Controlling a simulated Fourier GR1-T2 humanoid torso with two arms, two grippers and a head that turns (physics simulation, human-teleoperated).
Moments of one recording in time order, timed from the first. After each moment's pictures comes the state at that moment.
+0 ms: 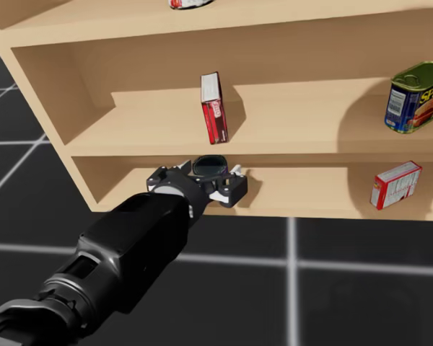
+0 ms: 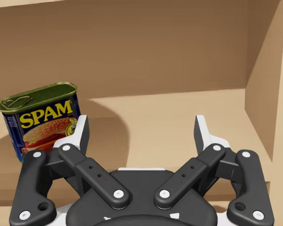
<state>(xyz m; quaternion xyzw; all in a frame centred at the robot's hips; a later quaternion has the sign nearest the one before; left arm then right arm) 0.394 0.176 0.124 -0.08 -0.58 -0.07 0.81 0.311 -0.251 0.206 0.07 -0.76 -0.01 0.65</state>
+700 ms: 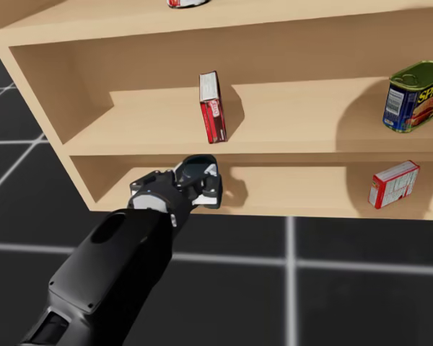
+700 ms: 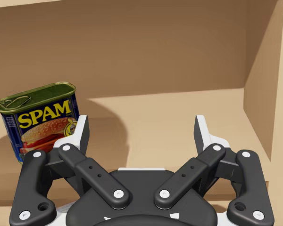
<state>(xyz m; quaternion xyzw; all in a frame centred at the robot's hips) 0.362 0.187 0.139 -0.05 -0.59 -0.04 0.81 0.311 -0.252 0.206 0.07 -0.76 -0.01 0.65</state>
